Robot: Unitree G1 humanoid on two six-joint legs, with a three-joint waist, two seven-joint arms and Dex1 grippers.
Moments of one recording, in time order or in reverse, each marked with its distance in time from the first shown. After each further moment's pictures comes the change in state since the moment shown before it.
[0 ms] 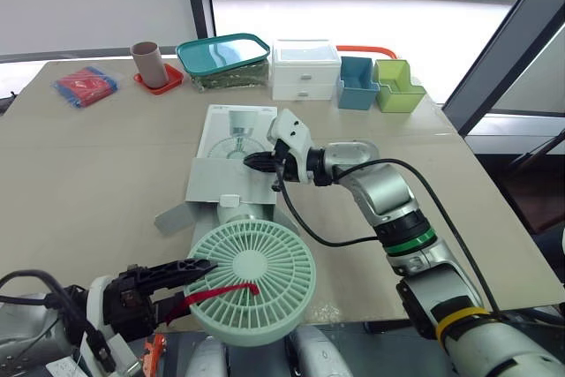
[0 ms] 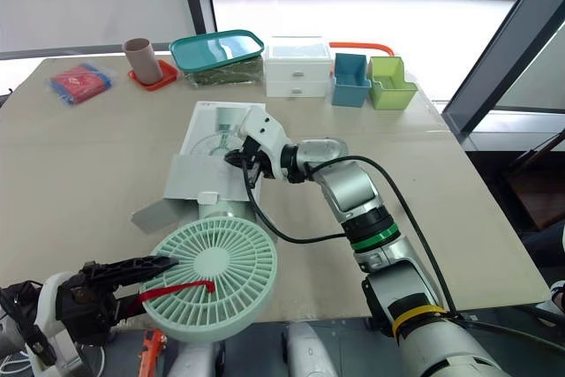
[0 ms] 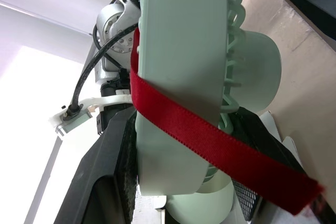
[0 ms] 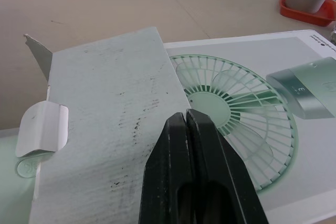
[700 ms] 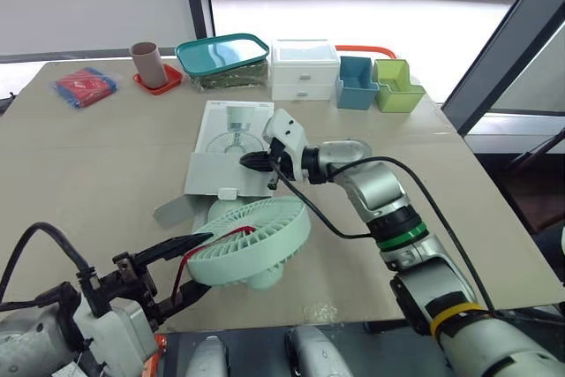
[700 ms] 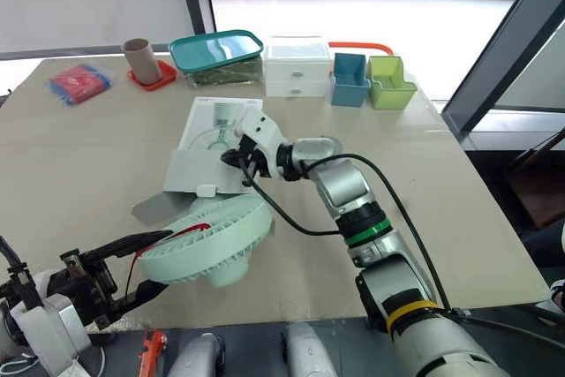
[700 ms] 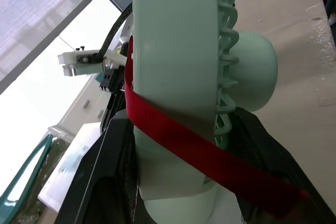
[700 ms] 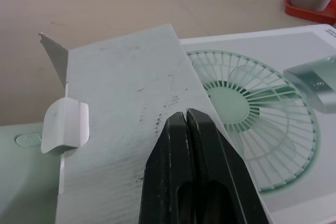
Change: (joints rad) left arm 0.208 -0.160 0.122 -0.343 -0.398 0.515 -0.220; right arm -0.034 0.032 0.001 0.096 -0.010 -0.046 0.014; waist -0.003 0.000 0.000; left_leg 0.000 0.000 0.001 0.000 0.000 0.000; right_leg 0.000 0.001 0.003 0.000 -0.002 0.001
